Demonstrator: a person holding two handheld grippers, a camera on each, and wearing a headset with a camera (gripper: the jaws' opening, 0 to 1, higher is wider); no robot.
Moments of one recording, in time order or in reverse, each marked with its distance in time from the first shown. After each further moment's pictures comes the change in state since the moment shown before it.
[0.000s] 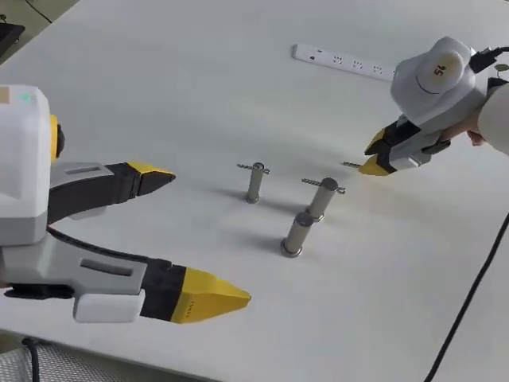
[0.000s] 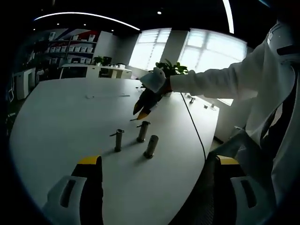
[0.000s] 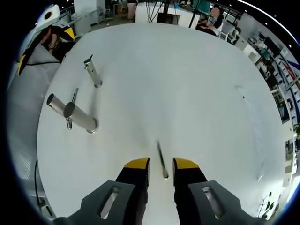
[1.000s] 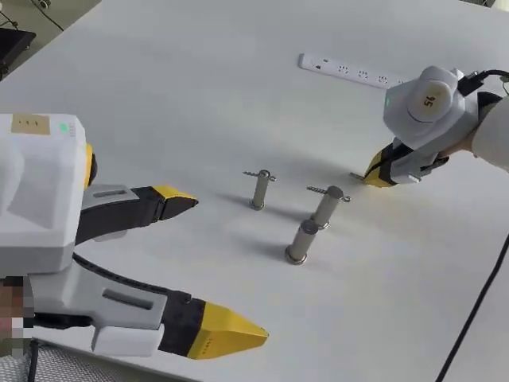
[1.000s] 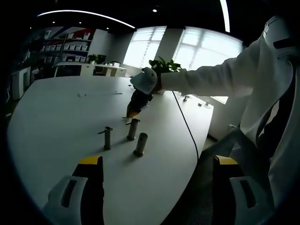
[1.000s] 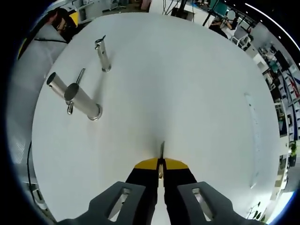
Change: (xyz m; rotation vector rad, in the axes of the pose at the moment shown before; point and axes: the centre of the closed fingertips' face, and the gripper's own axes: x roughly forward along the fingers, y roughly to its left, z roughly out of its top) left arm 0.006 -0.019 -0.004 0.000 0.012 -0.055; right arm 0.011 -0.002 -0.011 -0.137 0.068 -0.018
